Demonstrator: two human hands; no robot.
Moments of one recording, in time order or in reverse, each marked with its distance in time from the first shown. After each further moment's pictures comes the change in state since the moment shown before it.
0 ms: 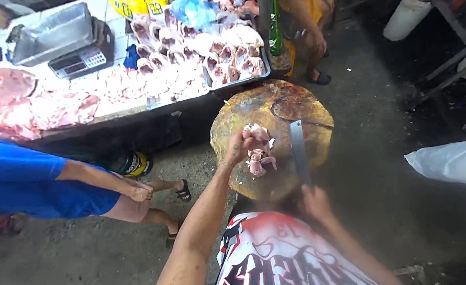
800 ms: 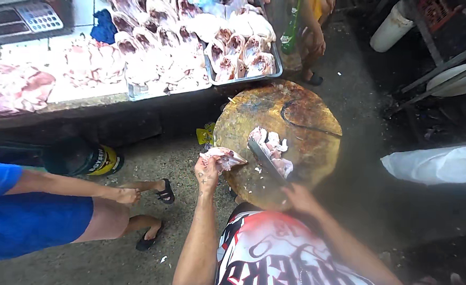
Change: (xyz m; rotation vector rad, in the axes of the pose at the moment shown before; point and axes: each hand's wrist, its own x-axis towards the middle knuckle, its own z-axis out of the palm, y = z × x) left_hand -0.056 -0.137 -0.048 -0.592 0.464 -0.405; right_hand 0.058 -0.065 0.090 -0.620 -0.249 0.009
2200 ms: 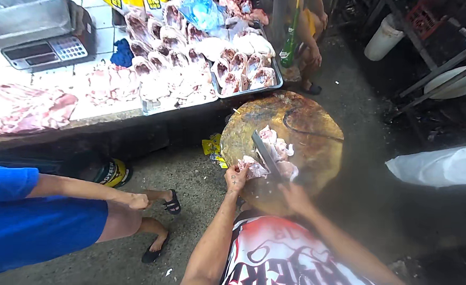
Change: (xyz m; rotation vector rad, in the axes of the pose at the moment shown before) left_hand 0.000 -0.026 0.051 0.418 -0.197 -0.150; right_hand 0.001 -0.041 0.027 0.072 0.174 -0.069
